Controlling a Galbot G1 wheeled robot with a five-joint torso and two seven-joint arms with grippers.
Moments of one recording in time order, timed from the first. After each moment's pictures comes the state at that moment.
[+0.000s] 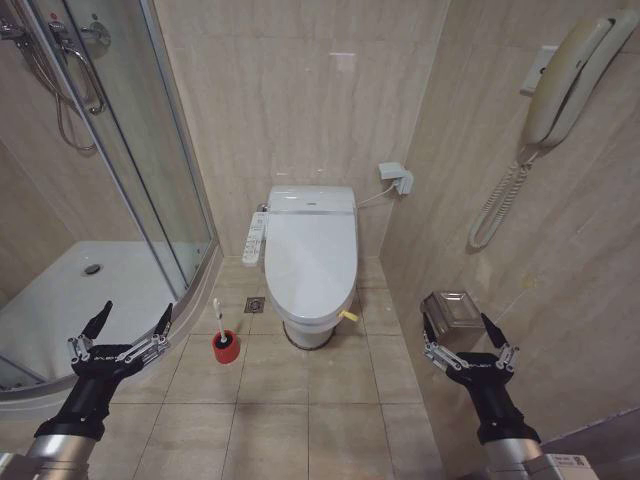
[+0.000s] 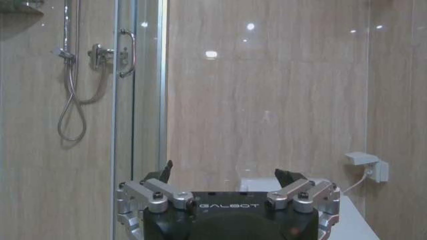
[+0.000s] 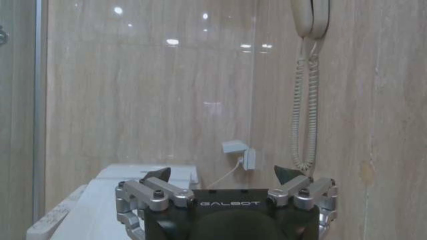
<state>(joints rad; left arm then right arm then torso) 1.83 -1.22 -0.93 -2.46 -0.54 -0.02 0.01 -1.87 1.53 0.65 2.50 0.09 0.04 0.04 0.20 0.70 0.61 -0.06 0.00</state>
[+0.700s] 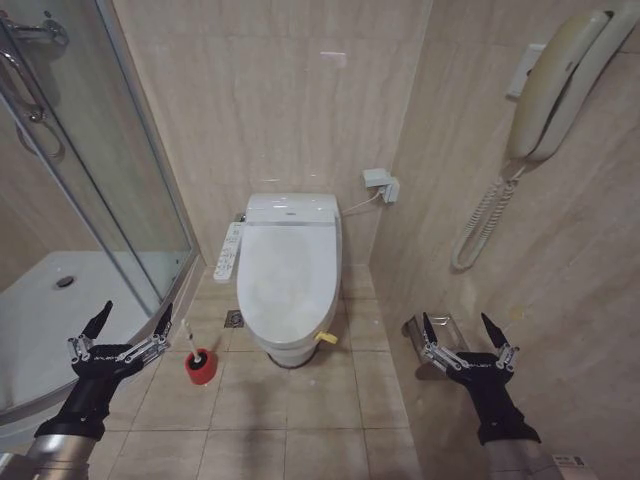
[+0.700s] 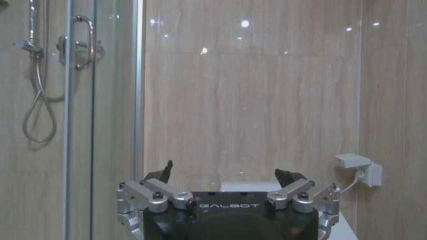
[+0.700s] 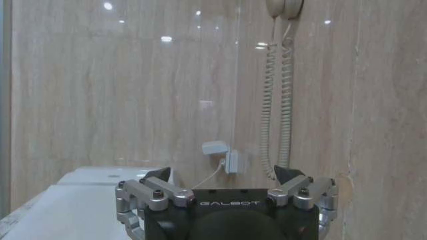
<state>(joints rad) 1.83 -1.22 -0.93 -2.46 -0.54 -0.02 0.01 -1.87 1.53 0.65 2.50 0.09 0.04 0.04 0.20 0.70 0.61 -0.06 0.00</state>
